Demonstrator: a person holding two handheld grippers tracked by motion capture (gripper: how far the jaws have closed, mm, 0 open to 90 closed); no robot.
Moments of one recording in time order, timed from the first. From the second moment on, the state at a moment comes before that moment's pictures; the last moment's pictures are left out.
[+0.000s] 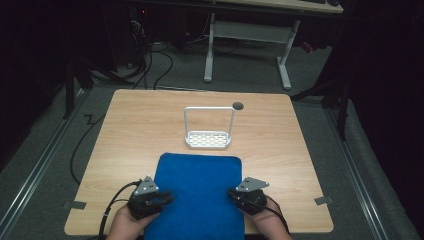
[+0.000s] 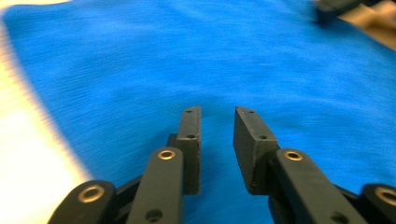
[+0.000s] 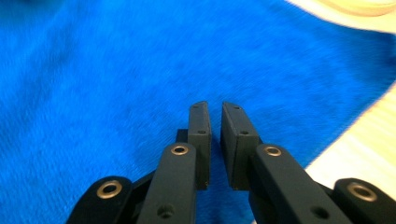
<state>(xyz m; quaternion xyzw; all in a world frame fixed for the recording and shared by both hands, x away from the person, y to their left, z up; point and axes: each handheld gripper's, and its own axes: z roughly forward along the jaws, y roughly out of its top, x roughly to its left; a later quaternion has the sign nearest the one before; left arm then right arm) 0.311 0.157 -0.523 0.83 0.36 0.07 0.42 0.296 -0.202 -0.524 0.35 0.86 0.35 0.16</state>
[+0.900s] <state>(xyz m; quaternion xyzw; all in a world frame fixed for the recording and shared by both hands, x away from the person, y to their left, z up) 0.343 0.160 -0.529 0.79 0.42 0.07 0.44 0.295 -0.255 -0.519 0.41 0.80 0.40 0.18</state>
